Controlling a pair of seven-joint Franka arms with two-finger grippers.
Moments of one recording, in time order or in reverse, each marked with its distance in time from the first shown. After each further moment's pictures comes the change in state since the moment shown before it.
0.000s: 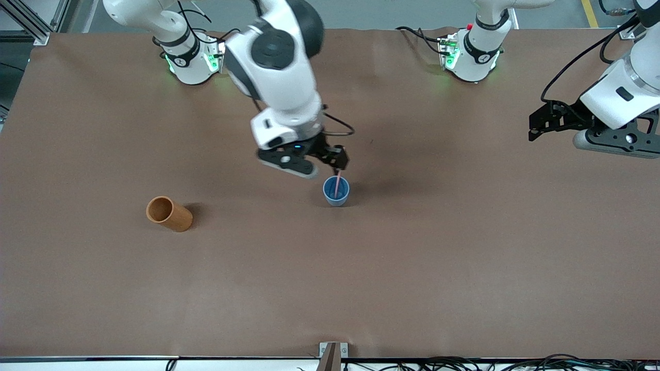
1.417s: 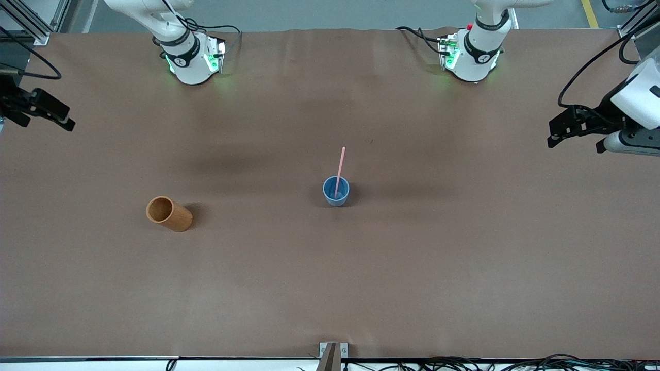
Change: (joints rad) left arm 0.050 -0.004 0.004 0.005 -0.001 0.055 0.004; right arm -0.681 -0.562 -0.007 -0.378 -0.072 -0.319 -0.953
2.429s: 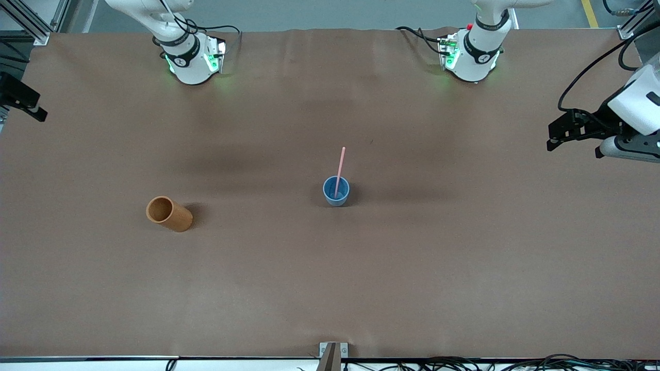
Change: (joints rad) left arm 0.001 0.017 0.000 0.007 0.000 0.002 0.044; right arm -0.042 0.075 0.029 0.166 0.002 -0.084 -0.115
